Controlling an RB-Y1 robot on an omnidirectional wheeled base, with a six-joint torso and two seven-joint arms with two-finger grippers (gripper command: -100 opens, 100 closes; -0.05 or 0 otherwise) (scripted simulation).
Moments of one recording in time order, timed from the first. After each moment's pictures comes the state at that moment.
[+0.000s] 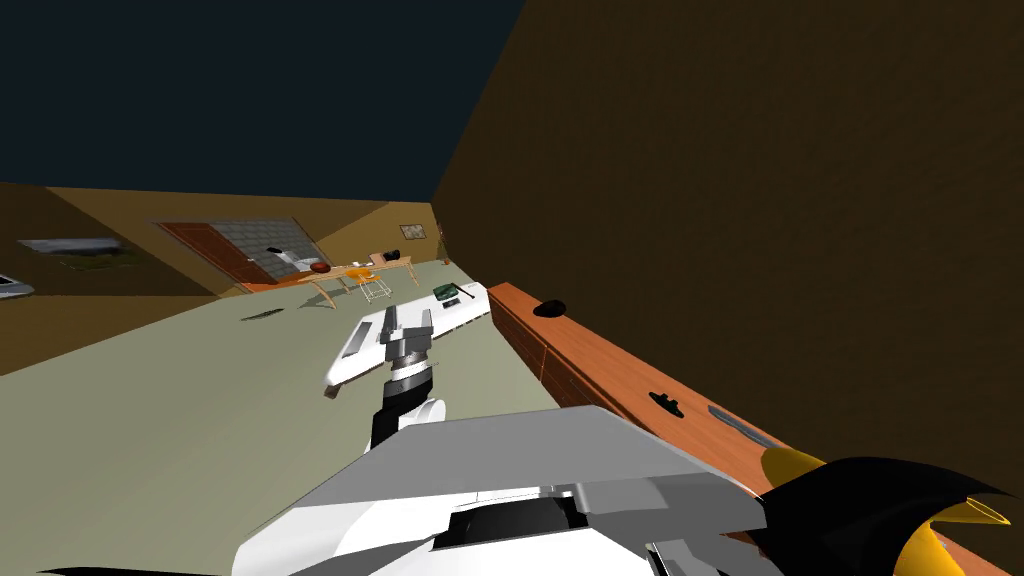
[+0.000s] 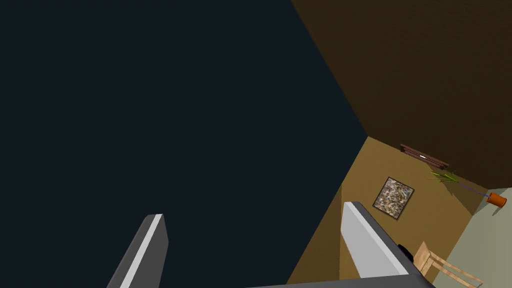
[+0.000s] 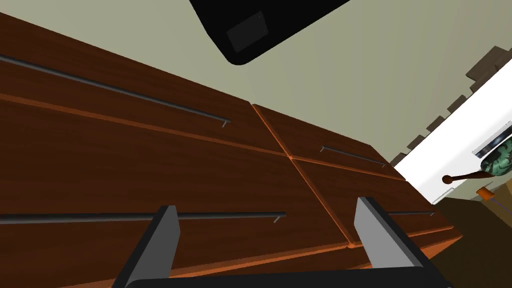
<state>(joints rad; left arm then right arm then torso) 0.50 -0.05 -0.07 -2.23 0.09 -0.55 0.13 0.57 -0.80 0.67 -1.11 -0.07 -0.34 0.36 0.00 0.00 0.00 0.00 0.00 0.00</state>
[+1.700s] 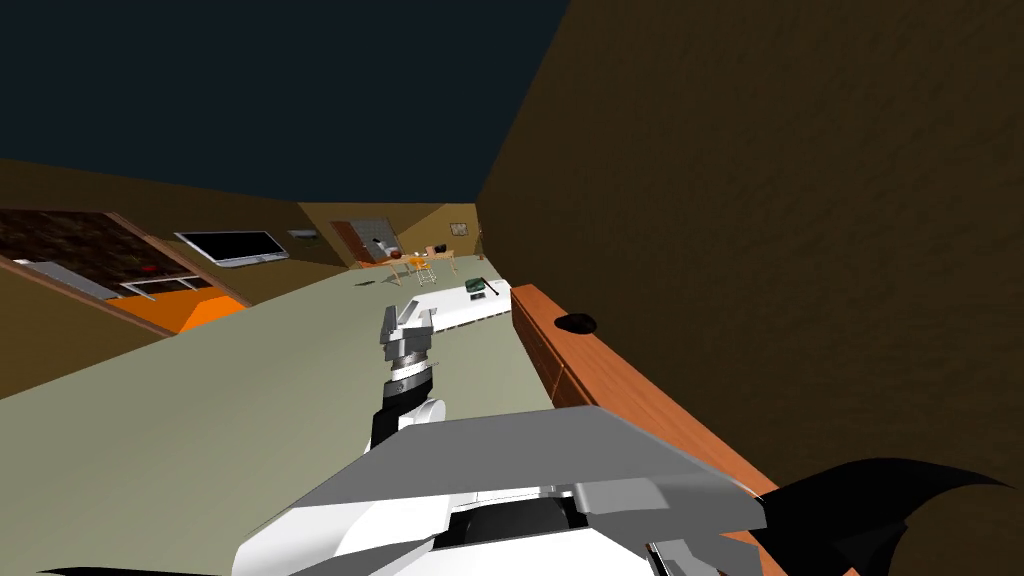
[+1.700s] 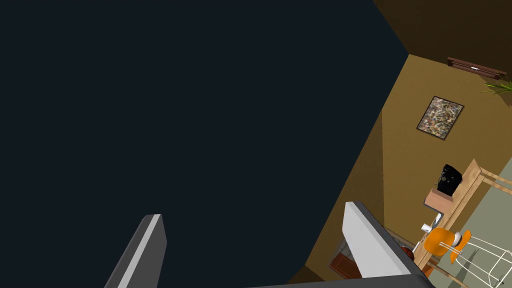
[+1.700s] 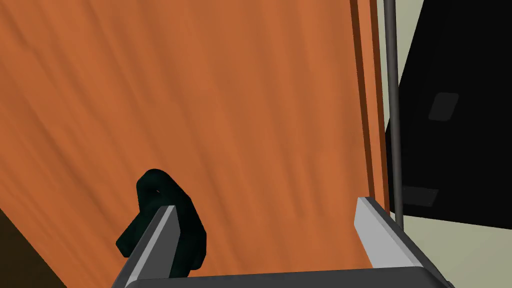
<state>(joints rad) 0.50 -0.05 -0.07 -2.23 0.09 -0.55 0.13 0.46 -1.03 0.95 -0.73 -0.06 -0.24 0.59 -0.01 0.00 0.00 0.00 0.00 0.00</state>
